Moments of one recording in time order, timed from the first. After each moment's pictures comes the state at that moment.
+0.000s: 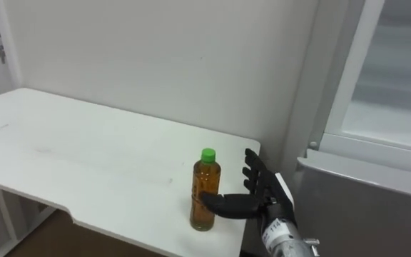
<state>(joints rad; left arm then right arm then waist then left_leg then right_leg) 0.21 0.19 0.02 1.03 0.37 0.20 0.10 -0.41 -0.27 0.20 0.33 0.43 0.06 -0.15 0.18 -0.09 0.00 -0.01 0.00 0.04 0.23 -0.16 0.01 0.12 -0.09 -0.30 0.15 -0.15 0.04</state>
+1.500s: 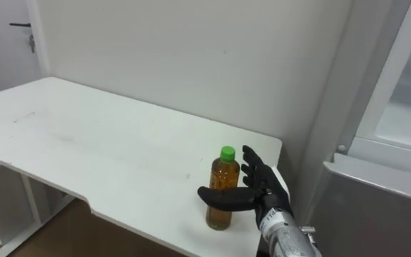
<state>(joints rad) 0.23 0.18 0.04 0.99 0.37 0.23 0.10 -0.53 -0.27 0.20 0.48 0.42 0.10 -0.13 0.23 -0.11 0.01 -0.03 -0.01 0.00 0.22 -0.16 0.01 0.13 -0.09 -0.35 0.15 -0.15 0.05</state>
